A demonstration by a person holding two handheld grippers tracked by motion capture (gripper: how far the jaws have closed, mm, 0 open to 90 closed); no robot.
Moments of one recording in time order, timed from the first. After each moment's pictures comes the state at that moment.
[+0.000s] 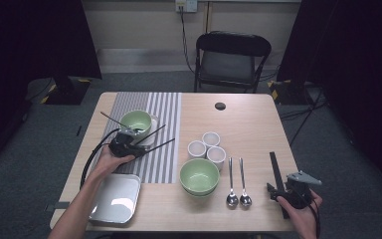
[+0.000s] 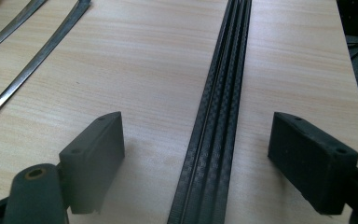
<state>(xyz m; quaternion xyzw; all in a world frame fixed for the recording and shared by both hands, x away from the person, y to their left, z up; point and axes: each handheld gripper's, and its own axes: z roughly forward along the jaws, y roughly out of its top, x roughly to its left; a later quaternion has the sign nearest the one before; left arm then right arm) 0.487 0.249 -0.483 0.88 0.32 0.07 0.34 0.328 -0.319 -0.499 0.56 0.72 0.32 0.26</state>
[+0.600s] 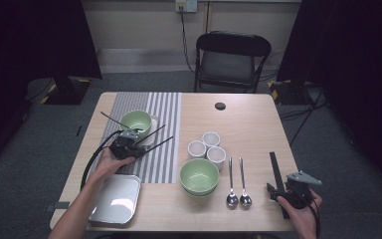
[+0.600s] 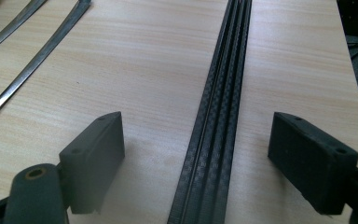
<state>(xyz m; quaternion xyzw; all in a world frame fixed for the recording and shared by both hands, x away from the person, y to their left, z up) 0.481 0.247 -0.484 0.88 0.31 0.10 0.34 0.328 -0.319 -0.499 0.56 0.72 0.32 0.26</state>
